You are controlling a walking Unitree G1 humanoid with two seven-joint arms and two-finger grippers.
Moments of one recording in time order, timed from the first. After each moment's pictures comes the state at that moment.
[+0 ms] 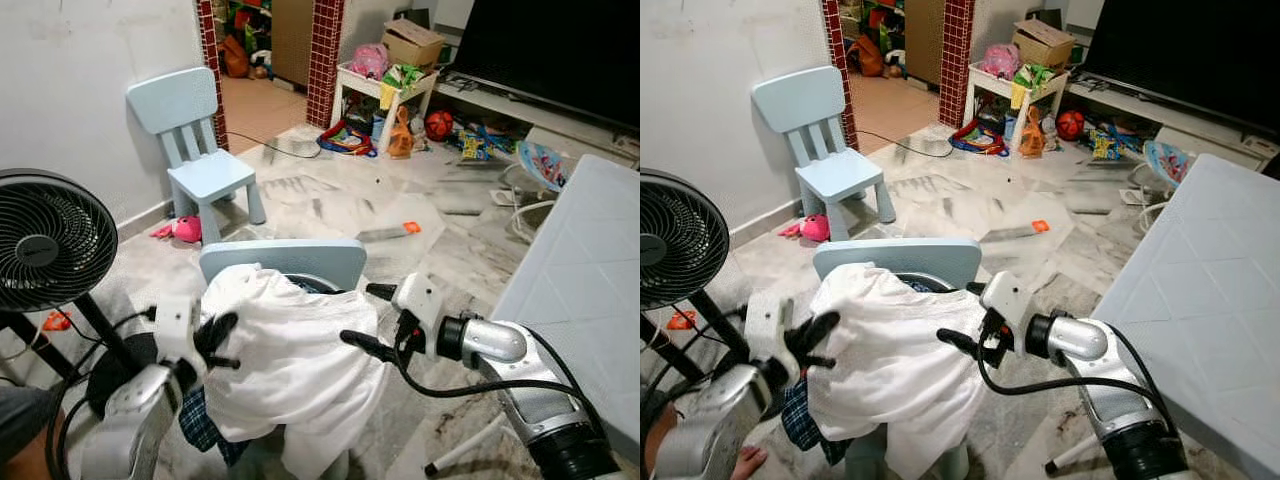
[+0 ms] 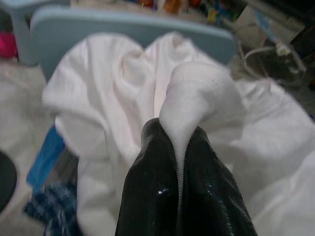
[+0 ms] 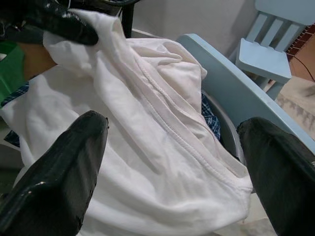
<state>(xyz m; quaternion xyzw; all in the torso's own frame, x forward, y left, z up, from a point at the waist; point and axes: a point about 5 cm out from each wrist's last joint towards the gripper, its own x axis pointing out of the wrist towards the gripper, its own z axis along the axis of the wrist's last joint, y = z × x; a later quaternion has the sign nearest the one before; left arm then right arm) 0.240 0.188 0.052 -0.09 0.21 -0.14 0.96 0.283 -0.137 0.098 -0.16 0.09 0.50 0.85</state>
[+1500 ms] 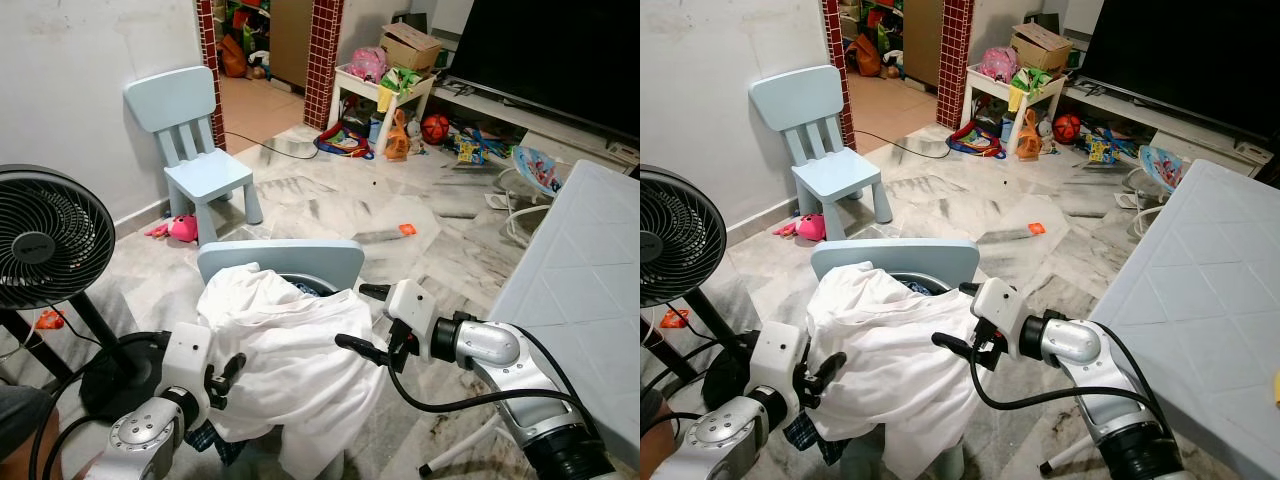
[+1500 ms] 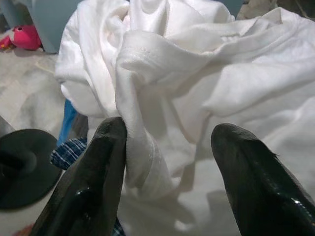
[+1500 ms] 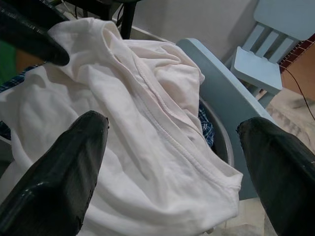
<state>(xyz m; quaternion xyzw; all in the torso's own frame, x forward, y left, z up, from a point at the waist) 0.215 0.171 0.062 0.03 0.26 -0.13 0.96 0.282 -0.131 0.098 -0.19 0.07 0.50 0.84</state>
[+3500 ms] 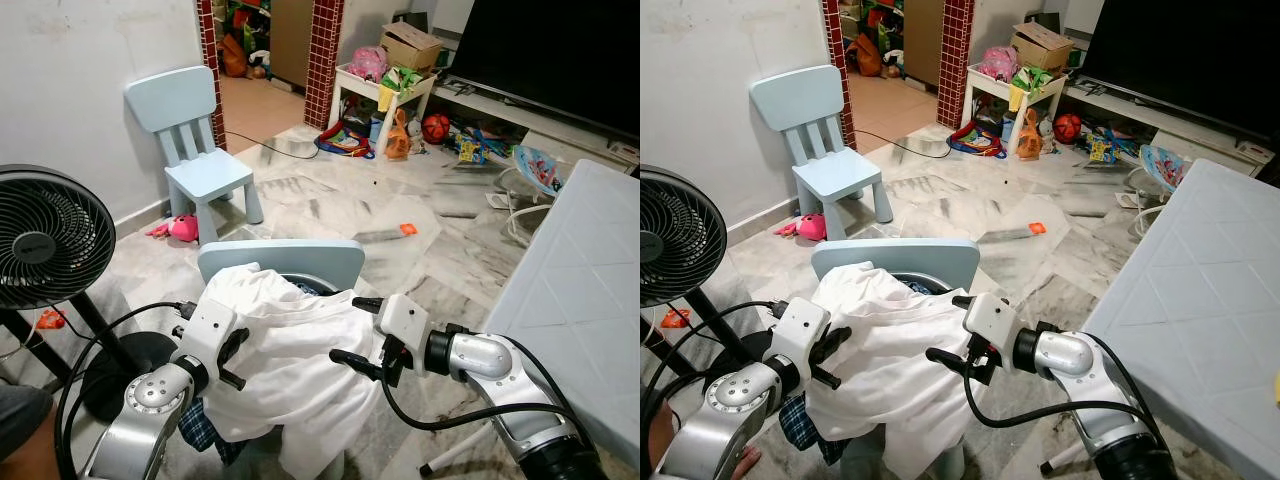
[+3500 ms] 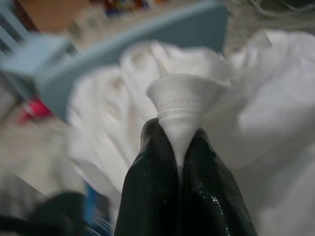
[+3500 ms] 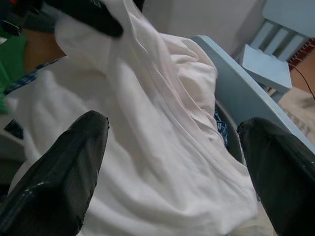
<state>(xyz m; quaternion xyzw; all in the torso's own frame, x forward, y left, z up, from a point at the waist) 0.246 0.172 0.070 0.16 0.15 -0.18 0.96 0.277 -0.121 0.089 -0.18 0.08 0.51 0.84</state>
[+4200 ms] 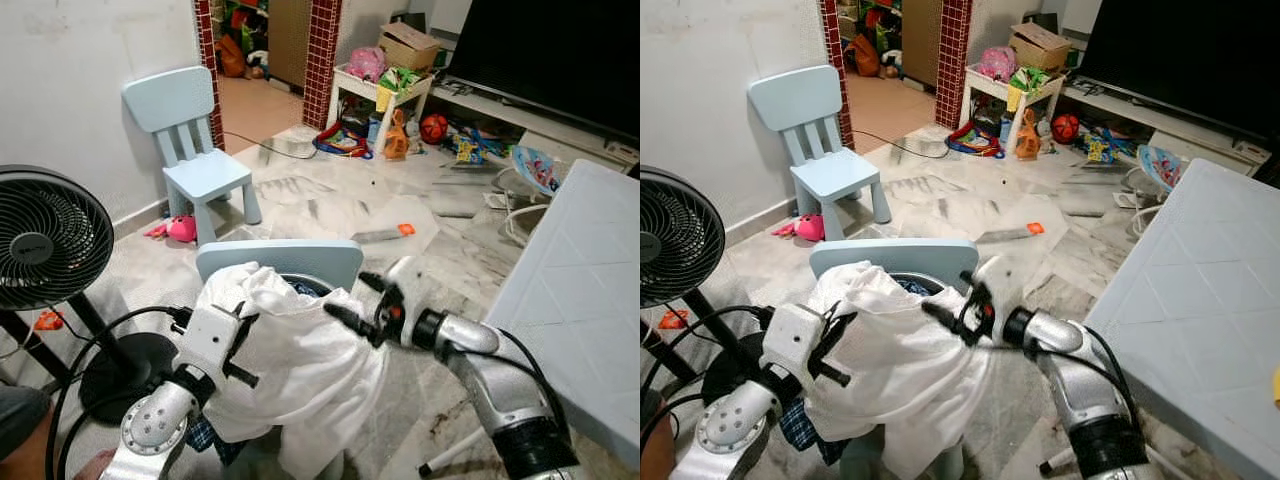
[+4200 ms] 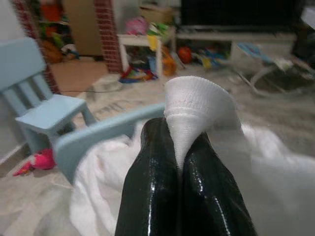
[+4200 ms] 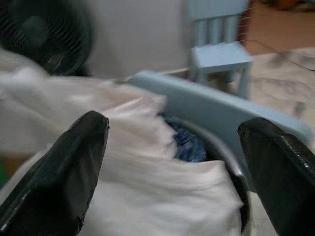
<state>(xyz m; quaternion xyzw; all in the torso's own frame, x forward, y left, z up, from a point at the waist) 0.236 0.156 0.100 0.08 0.03 -0.17 0.98 0.308 -0.123 0.103 0.06 0.10 0.35 0.93</state>
